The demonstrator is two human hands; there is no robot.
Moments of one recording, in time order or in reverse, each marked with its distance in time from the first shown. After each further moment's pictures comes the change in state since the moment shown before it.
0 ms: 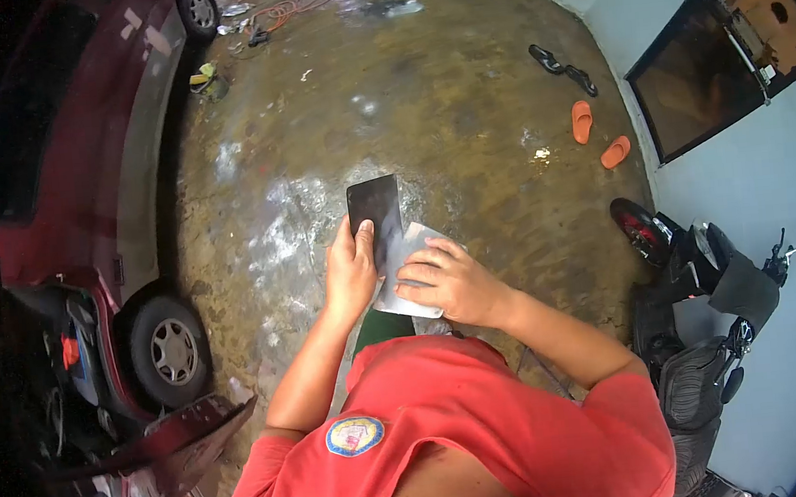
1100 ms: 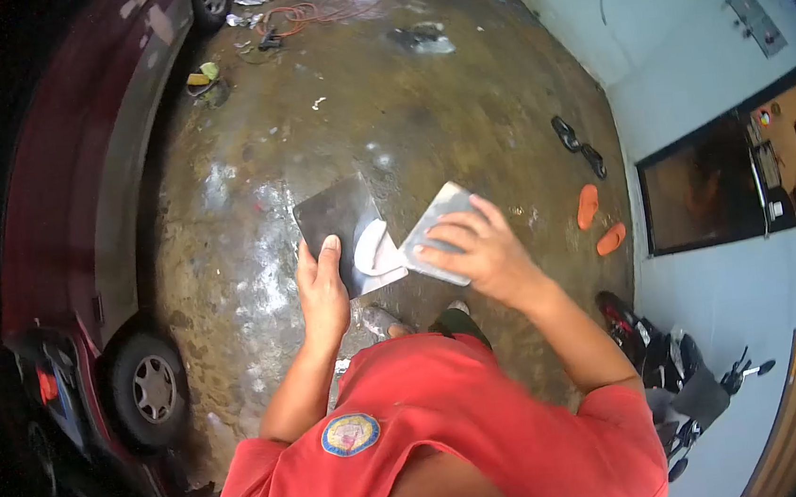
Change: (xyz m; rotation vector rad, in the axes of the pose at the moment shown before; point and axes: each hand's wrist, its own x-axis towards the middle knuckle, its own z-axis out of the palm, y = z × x) left_hand 0.315 -0.005 -0.126 -0.718 0.199 -0.089; right_hand 0.310 0.237 -0.052 -0.263 -0.028 0.000
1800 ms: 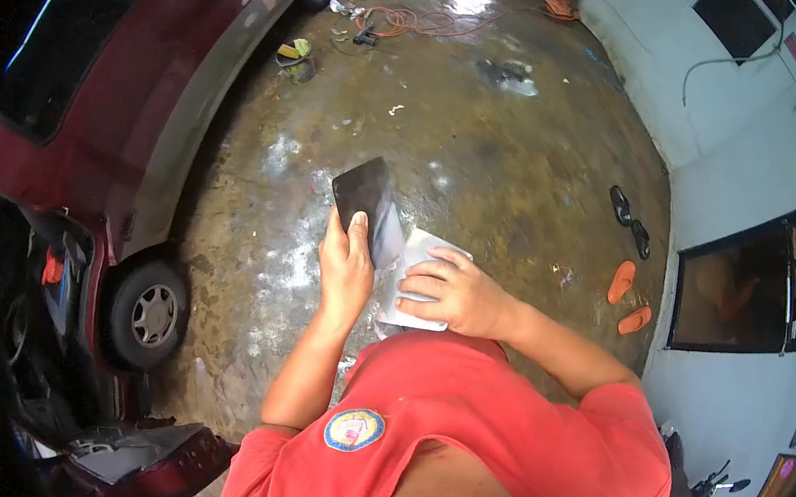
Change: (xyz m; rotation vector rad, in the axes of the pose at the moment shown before) left_hand 0.002 0.022 0.017 0.554 0.241 0.186; right_hand 0.036 -0.012 0.010 0.343 -0.111 -0.404
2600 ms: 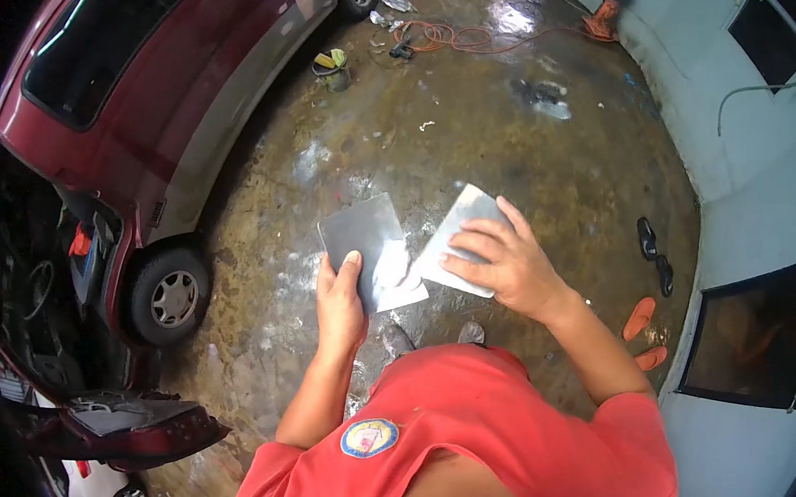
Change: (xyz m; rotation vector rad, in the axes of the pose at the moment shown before) left_hand -0.026 0.017 0.057 -0.614 0.184 -0.190; right_hand -0.037 0.082 -0.089 -0.092 0.156 -0.017
